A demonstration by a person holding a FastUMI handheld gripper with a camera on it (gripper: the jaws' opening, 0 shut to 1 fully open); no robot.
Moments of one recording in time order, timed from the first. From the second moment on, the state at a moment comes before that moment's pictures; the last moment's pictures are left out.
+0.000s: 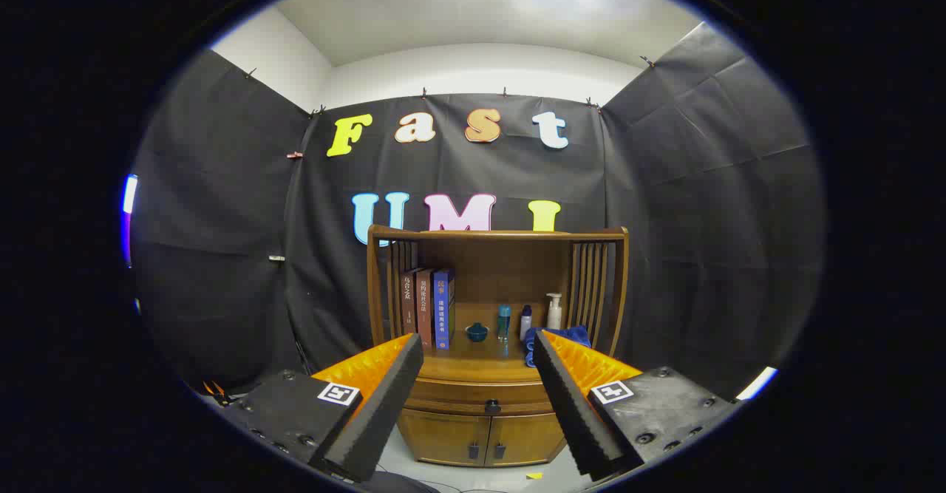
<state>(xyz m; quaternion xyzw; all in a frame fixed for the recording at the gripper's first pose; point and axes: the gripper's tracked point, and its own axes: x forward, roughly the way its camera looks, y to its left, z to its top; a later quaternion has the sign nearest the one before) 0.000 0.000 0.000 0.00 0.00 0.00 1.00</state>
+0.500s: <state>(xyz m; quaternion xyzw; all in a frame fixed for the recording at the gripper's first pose) -0.003 -0.003 0.000 0.00 0.00 0.00 1.00</state>
